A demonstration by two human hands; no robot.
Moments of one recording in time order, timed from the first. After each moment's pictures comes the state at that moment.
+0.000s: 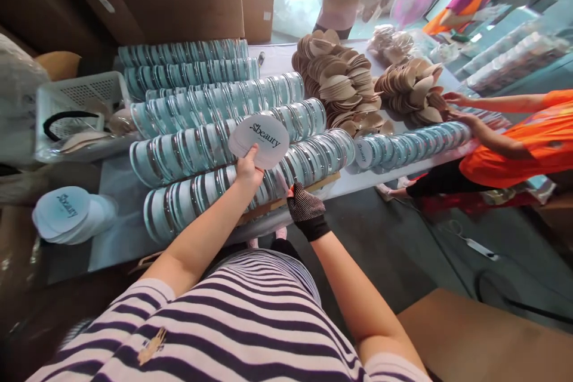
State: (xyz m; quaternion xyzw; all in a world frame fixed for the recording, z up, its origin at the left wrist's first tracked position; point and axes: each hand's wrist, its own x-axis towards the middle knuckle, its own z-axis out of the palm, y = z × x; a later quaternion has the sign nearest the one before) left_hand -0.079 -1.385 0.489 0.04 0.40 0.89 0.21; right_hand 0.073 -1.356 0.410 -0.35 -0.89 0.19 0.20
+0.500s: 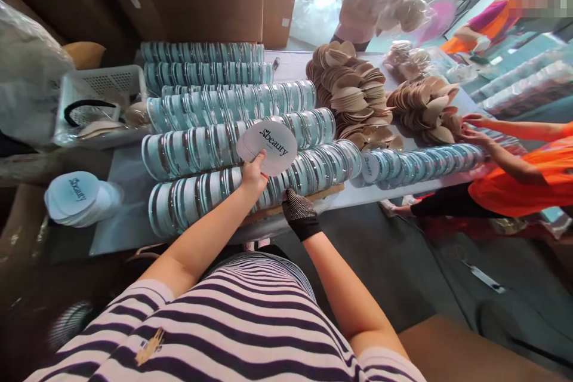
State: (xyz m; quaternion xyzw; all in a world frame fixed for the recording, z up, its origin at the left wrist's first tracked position) left_hand -0.078 -1.385 0.482 0.02 0.41 0.89 0.21; right_hand 0.049 -1.350 0.397 -0.32 -0.89 0.31 0.14
